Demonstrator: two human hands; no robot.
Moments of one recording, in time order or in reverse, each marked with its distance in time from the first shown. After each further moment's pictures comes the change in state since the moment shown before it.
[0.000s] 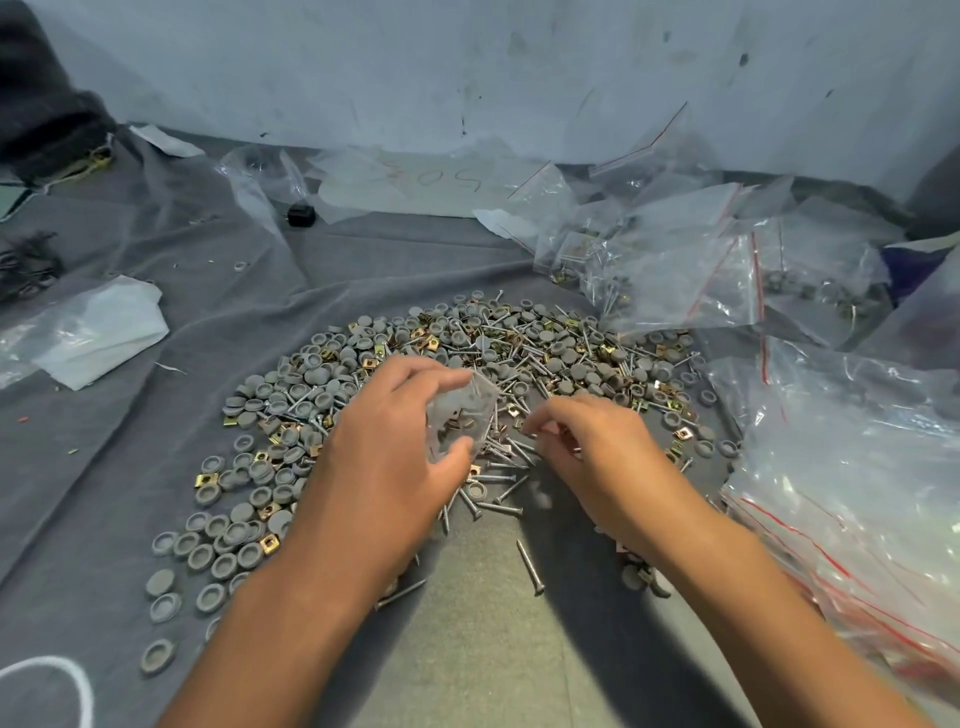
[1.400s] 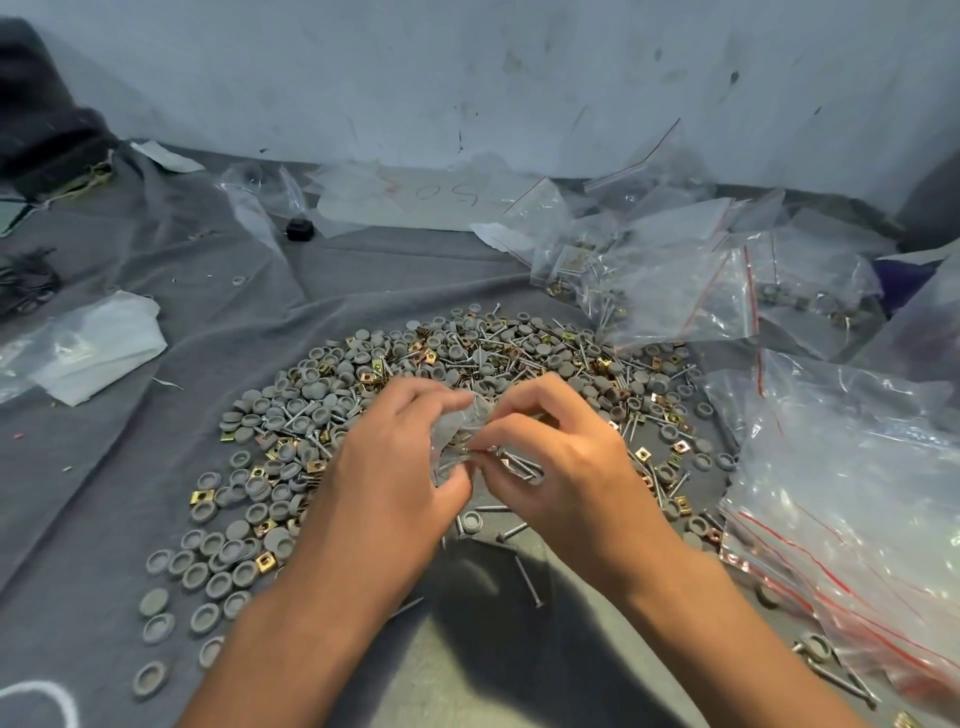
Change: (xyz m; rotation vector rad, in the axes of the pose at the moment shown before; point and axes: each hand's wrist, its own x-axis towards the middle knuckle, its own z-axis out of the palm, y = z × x) left_hand -0.001 0.003 0.004 -0.014 -0.002 0.002; right_hand -0.004 -0.037 0.001 0.112 0.450 -0.459
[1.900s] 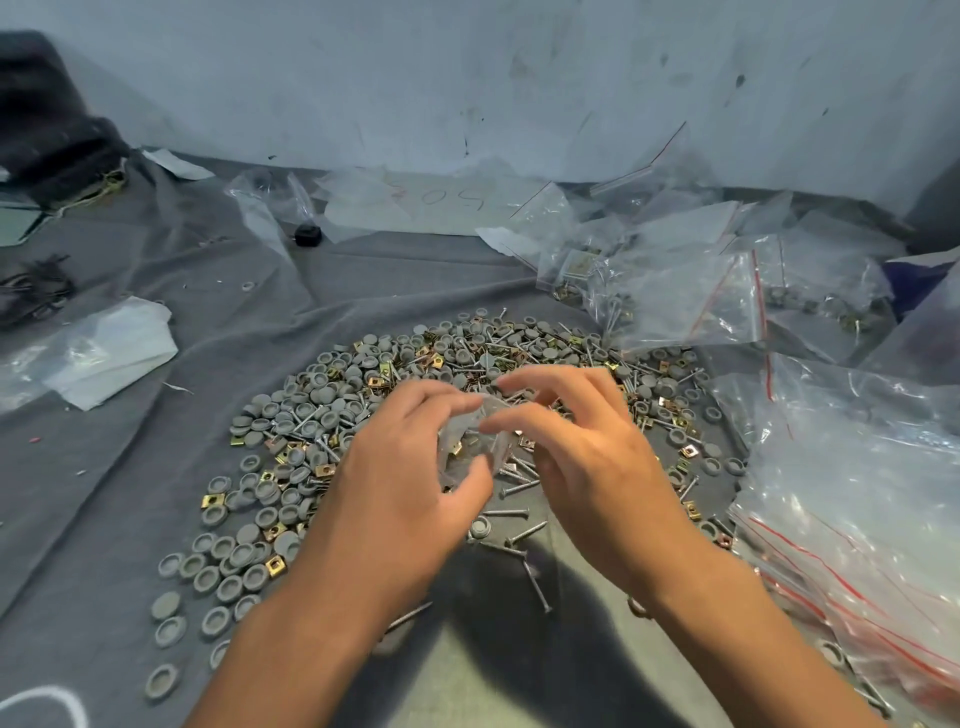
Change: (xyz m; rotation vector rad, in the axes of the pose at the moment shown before) left_hand 0.000 0.003 -0.006 -0.050 0.009 0.047; right_hand 0.001 0.004 -0.010 -0.143 -0.091 0.009
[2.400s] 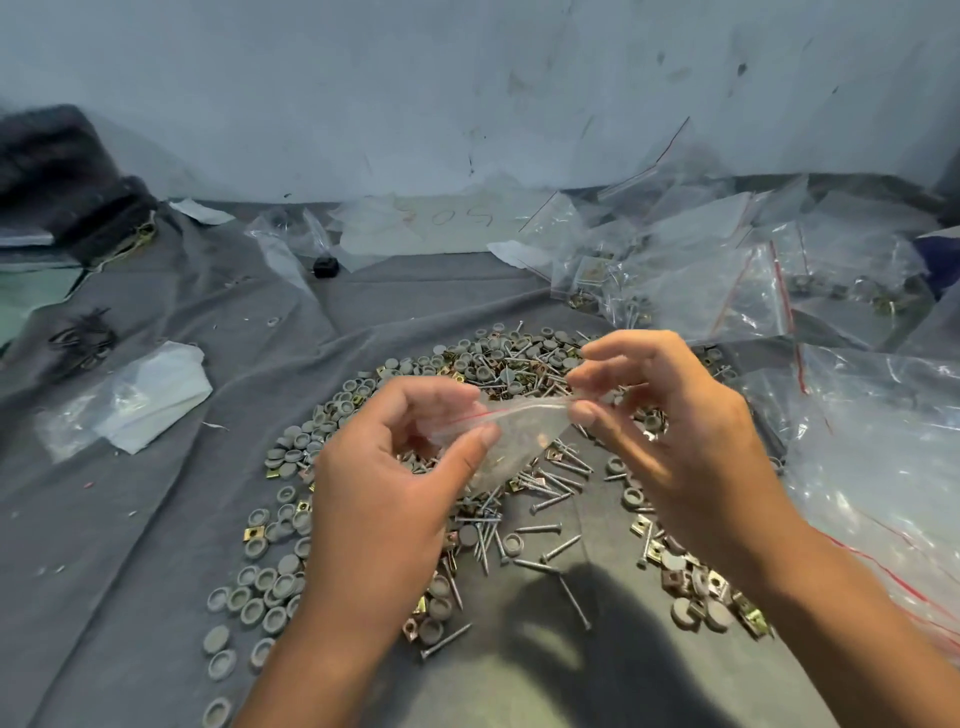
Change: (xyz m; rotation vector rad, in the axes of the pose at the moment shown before) left_hand 0.004 0.001 -0.017 -0.553 0.260 -0.060; right_hand 0.012 0.004 -0.032 0.377 0.177 0.240
